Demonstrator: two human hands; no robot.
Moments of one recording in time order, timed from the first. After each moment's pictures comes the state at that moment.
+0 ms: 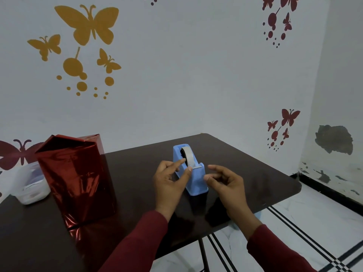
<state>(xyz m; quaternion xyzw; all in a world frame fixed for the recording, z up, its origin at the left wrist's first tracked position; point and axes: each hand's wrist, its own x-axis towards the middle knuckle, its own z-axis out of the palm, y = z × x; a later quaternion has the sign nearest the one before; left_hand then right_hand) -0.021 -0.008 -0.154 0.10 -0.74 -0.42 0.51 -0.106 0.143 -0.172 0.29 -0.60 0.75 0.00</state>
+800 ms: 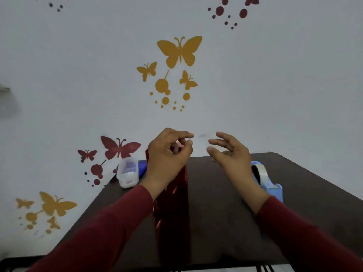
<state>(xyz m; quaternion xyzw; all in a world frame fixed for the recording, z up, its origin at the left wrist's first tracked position) 0.152 -0.087 -0.007 0.10 -0.76 -0.19 0.61 -0.005 0.007 -0.036 0.42 -0.55 0.72 -0.02</state>
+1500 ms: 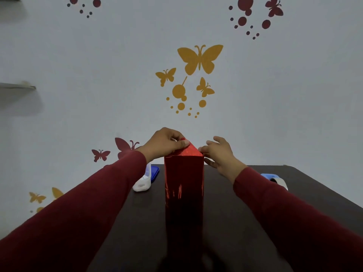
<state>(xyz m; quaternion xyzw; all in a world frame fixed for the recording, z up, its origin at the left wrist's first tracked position) 0.174 -0.199 0.045 0.25 -0.88 -0.24 0.32 0.013 -0.087 0.010 0.32 -0.58 0.70 -0.27</state>
